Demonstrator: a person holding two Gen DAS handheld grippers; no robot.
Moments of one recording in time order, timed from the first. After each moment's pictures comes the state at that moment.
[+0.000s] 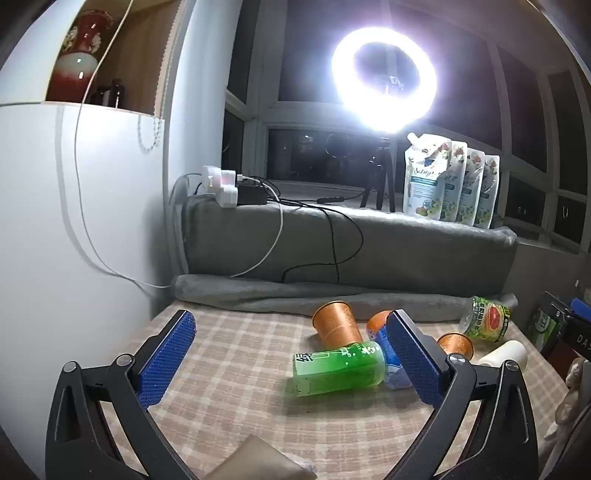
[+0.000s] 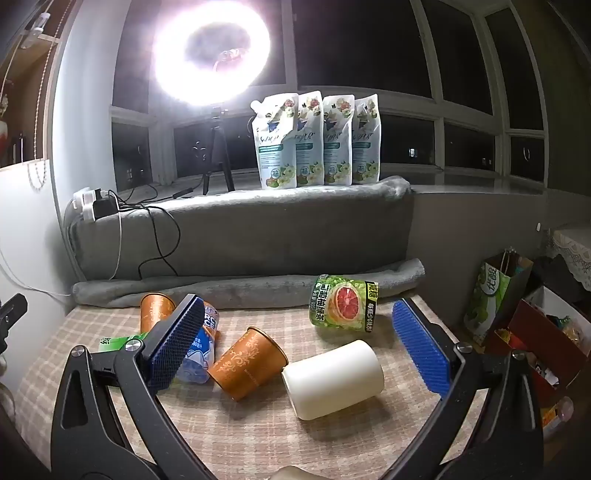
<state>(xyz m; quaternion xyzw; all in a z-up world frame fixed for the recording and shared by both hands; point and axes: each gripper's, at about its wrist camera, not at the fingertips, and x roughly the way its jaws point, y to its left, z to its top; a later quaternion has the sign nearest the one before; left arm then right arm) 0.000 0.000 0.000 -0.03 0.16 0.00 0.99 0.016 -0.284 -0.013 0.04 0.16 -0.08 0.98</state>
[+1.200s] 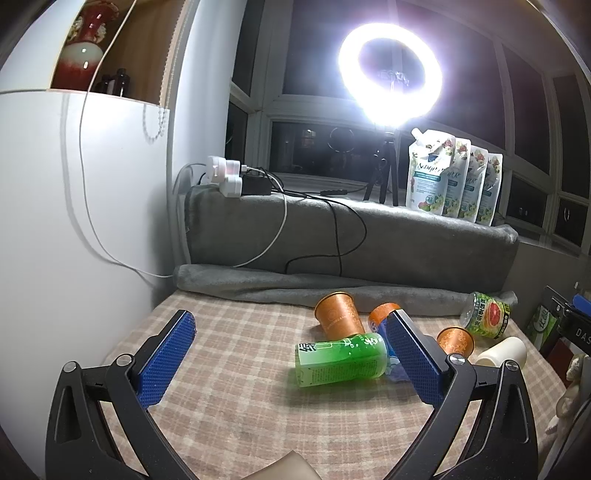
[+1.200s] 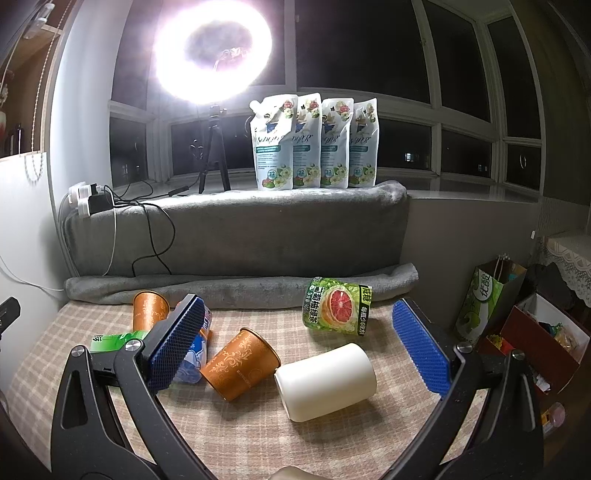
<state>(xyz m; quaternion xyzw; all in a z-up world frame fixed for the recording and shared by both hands) -0.002 0.006 -0.006 -0.04 0.17 0.01 0.98 0.016 -0.285 -0.012 0.03 0.16 -0.09 0.98</state>
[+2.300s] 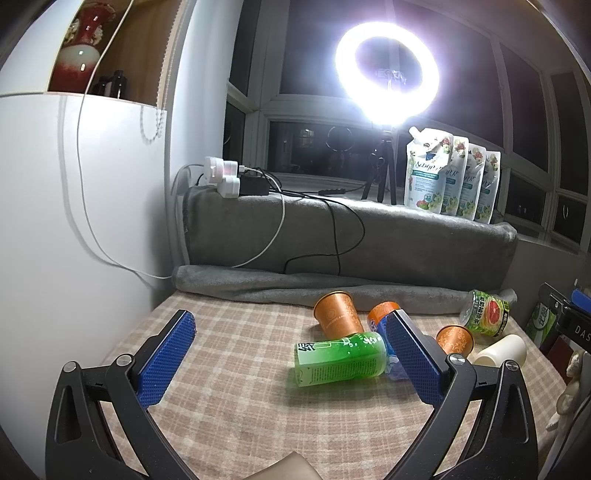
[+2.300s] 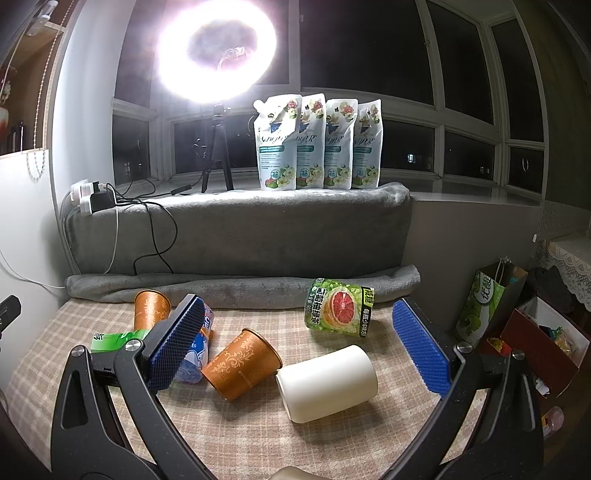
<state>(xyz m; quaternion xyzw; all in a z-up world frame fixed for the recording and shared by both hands) -0.002 0.004 -0.006 -0.04 0.17 0.00 0.98 0.018 -0.283 -0.012 0.03 0.16 -0.09 0.98</state>
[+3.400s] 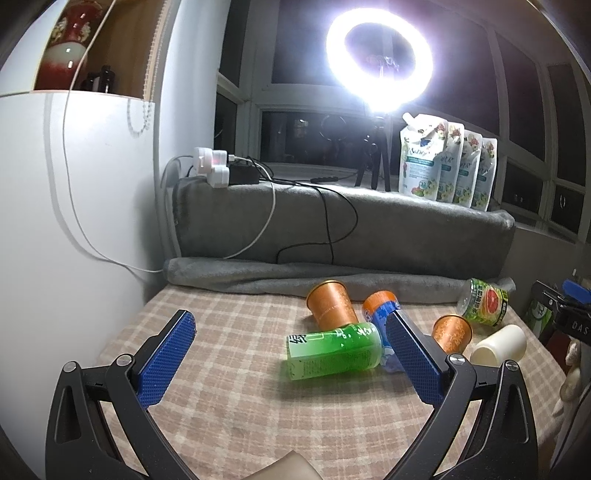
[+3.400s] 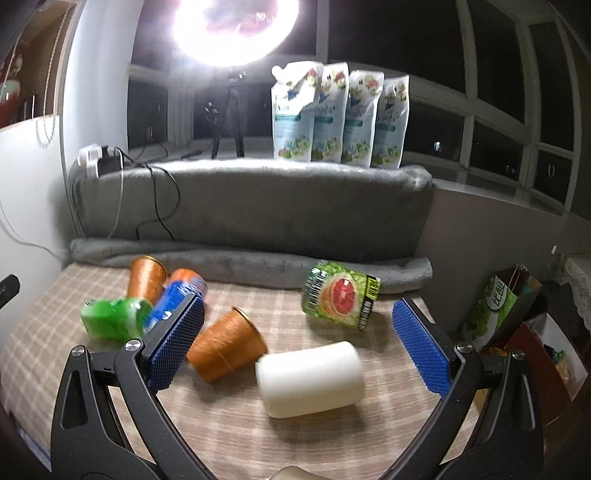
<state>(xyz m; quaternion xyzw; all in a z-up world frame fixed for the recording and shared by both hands) 0.006 -0.006 -0.011 -0.03 0.20 -0.01 0.98 0.045 -0.314 -0.024 -0.01 0.22 -0.04 0.97</state>
